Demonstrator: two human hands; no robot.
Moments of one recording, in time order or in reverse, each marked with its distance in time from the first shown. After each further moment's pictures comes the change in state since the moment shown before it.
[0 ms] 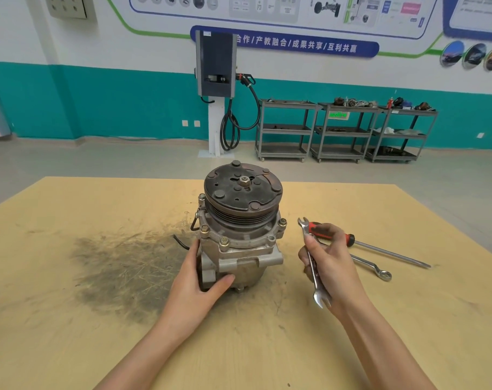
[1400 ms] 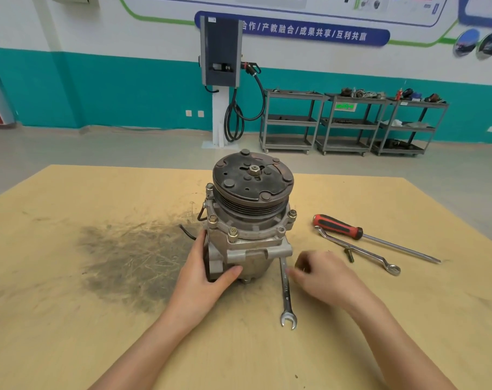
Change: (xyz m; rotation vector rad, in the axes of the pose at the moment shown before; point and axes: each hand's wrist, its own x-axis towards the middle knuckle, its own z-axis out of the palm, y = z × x) left_hand -0.001 0.002 -0.001 -0.007 -0.013 0.014; right_hand 0.002 0.005 0.007 -1.341 -0.258 0.116
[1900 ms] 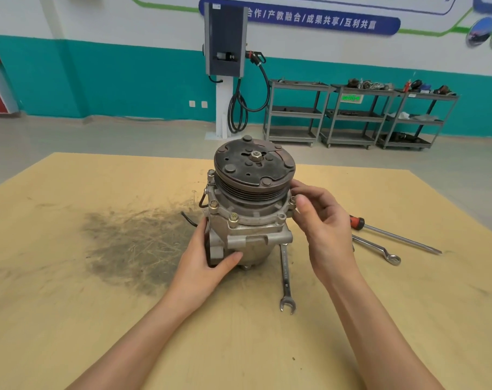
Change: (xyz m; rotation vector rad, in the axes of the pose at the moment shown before) left_hand -0.001 0.001 -0.002 0.016 -0.008 -0.012; right_hand -0.002 -0.033 -0.009 1.352 0.419 -0.493
